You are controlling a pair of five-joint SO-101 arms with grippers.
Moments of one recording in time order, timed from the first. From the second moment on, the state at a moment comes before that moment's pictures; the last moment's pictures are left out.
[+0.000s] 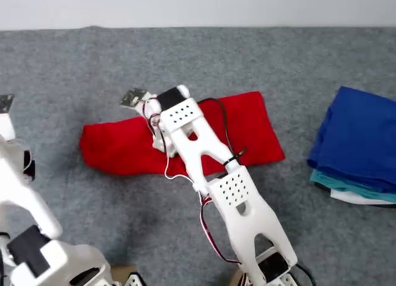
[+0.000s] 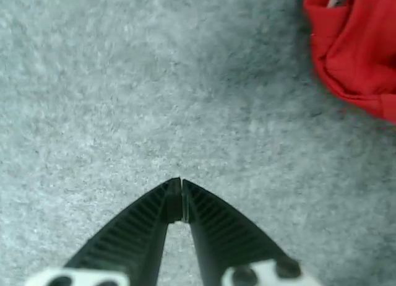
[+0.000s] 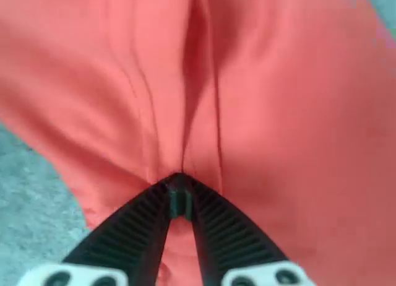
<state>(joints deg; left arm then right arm) -44.2 -3.3 12.4 87.0 -23.4 -35.7 64.3 -68.7 100.3 25.2</state>
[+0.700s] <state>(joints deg) -50.3 -16.8 12.4 97.5 -27.9 -15.3 53.7 -64.8 100.6 14.4</state>
